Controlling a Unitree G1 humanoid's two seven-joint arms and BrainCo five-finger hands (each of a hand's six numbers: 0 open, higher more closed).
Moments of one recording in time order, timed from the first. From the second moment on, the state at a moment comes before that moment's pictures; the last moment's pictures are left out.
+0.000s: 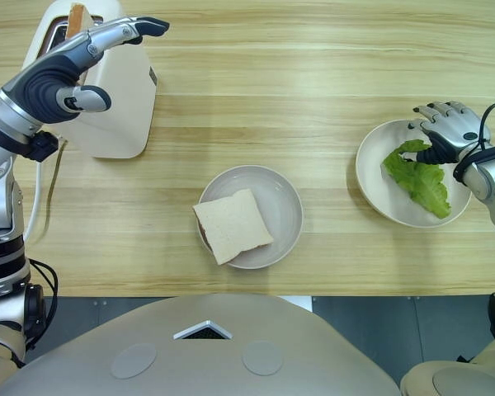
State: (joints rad) left arm -0.17 0.69 0.09 -0.43 -0.01 -0.07 -0.67; right arm -0.27 -1.07 0.36 0.63 -0.92 -0.39 -0.10
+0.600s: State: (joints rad) left arm -0.17 0.70 0.09 -0.44 -0.01 -0.07 -0.67; right arm -0.33 -1.08 0.42 0.66 -1.01 -0.40 -0.07
